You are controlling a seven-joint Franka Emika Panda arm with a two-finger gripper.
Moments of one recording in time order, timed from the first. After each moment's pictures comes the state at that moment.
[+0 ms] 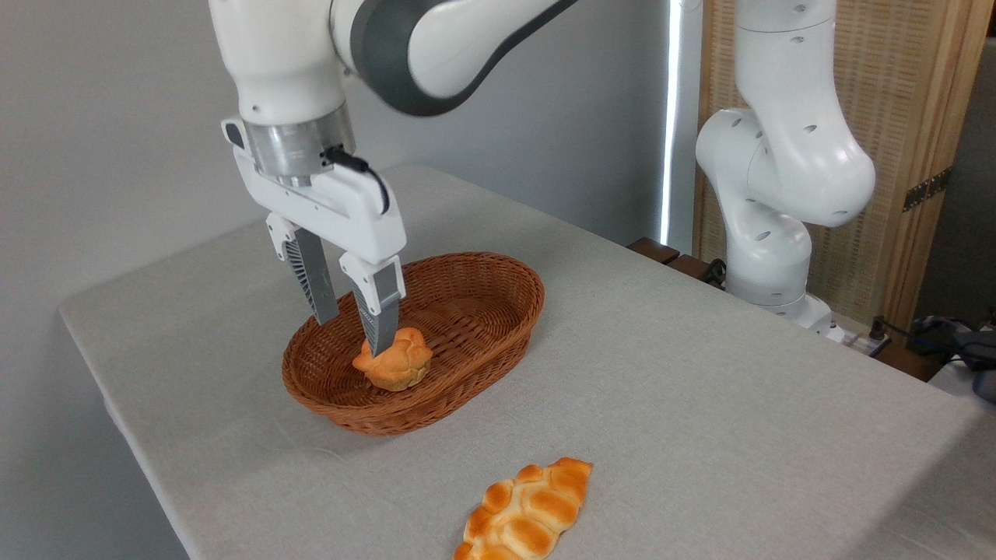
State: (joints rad) arm -0.17 0.10 0.03 -1.69 -0.08 1.82 0.51
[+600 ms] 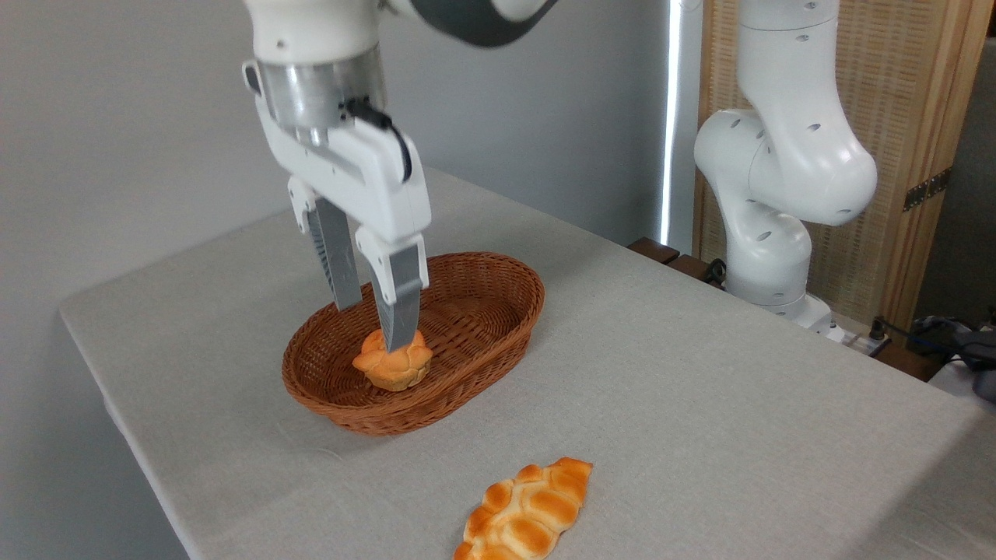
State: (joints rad) arm -0.13 0.06 0.11 -1.58 -0.08 1.71 0.78
